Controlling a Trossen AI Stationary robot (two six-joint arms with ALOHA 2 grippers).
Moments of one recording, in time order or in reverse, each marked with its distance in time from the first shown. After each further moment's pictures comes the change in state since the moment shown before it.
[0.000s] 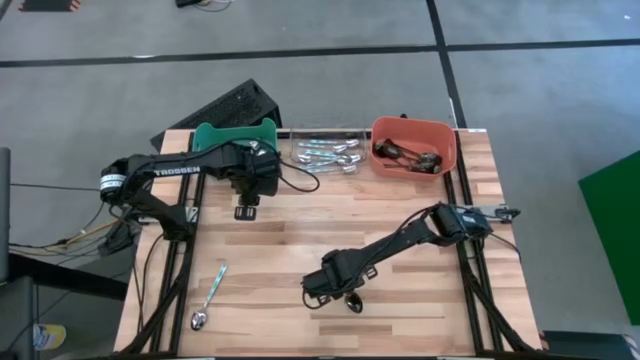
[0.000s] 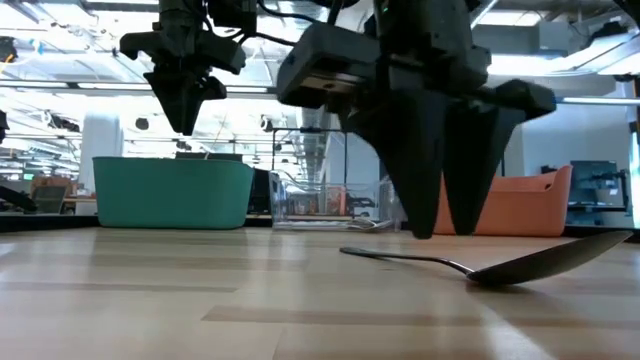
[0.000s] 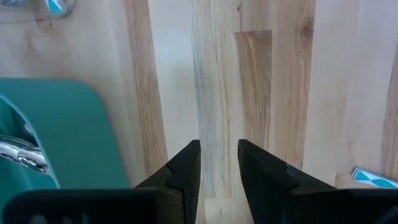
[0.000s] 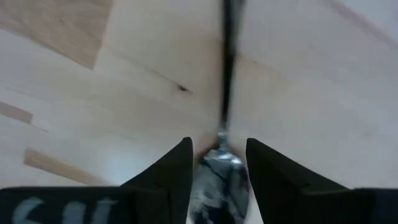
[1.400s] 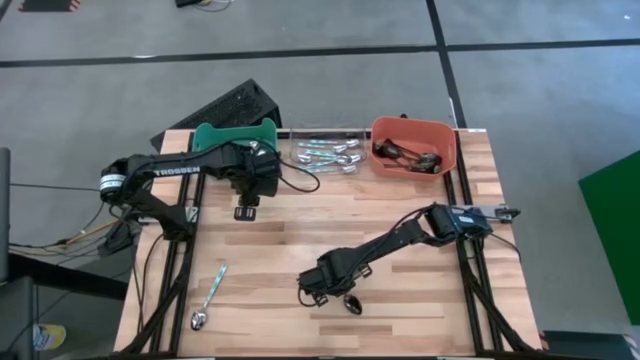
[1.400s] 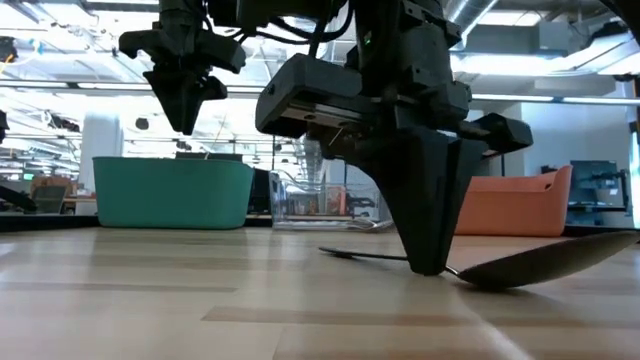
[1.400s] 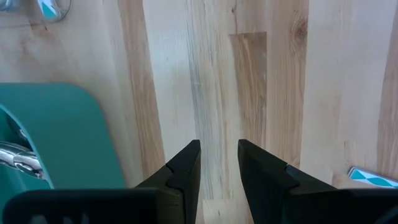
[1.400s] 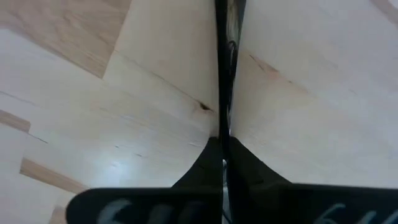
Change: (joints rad) left arm 0.000 0.000 0.000 0.002 0.015 0.012; right arm -0.018 0.050 -0.003 0.044 -0.051 -0.098
